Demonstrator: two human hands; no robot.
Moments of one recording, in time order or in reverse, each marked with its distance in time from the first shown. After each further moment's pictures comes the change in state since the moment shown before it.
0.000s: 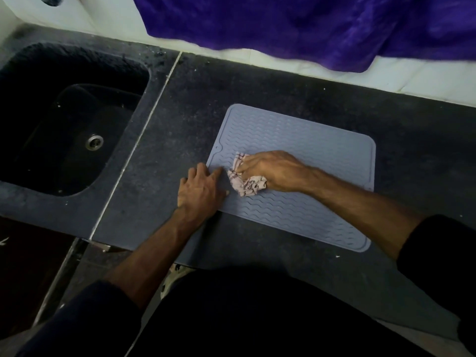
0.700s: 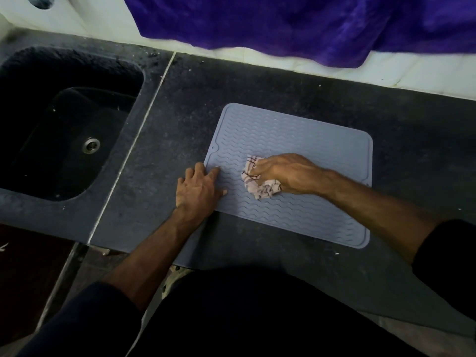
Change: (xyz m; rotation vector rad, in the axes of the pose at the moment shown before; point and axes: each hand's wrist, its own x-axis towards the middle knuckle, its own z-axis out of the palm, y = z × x) left_hand 0.004 0.002 -0.002 0.017 -0.035 -0.002; right_hand -0.028 0.018 0.001 -0.038 -0.056 0.031
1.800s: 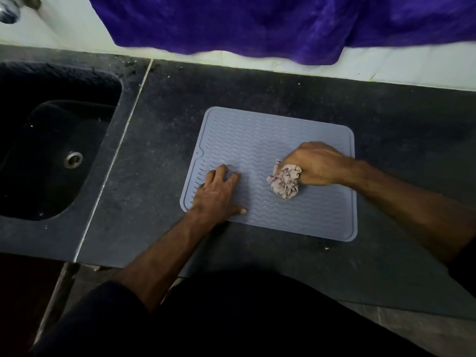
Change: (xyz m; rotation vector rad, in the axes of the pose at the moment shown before) left_hand 0.011 0.045 0.013 -0.068 -0.128 0.250; right_hand -0.055 0.041 -0.013 0.142 0.043 0.223
